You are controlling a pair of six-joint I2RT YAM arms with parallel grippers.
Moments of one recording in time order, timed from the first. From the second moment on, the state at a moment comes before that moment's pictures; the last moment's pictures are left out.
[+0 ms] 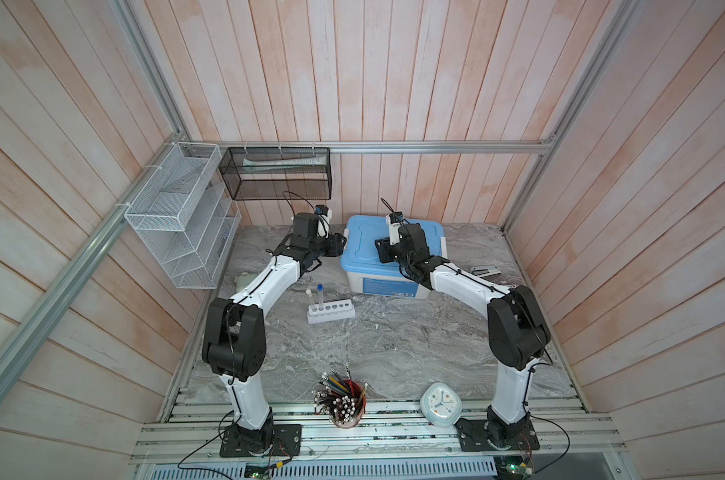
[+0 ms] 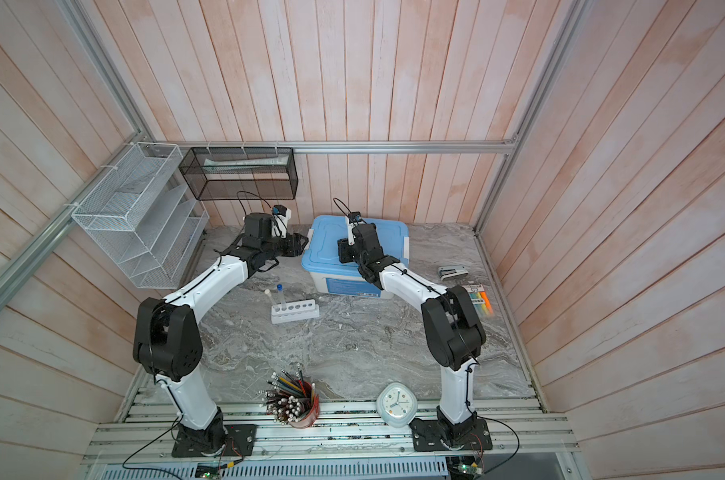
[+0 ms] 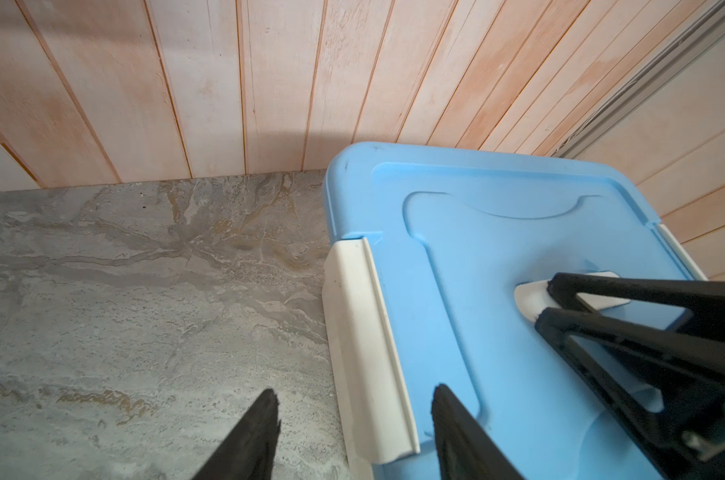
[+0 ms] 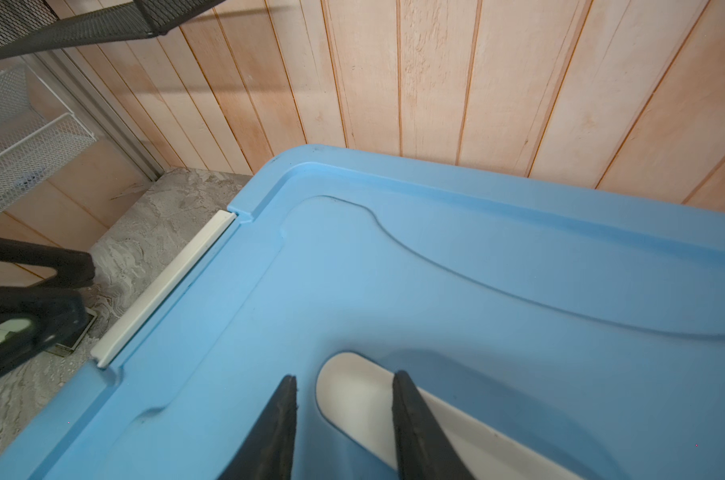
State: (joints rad) left arm -0.28 1.84 1.50 -0.21 0.24 -0.19; right arm 0.56 1.94 1.46 0.06 0.01 0.25
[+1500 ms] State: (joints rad) left arm -0.17 1.40 1.14 0.08 0.13 -0.17; right arm 0.56 1.96 1.55 -0.03 -0.01 0.18
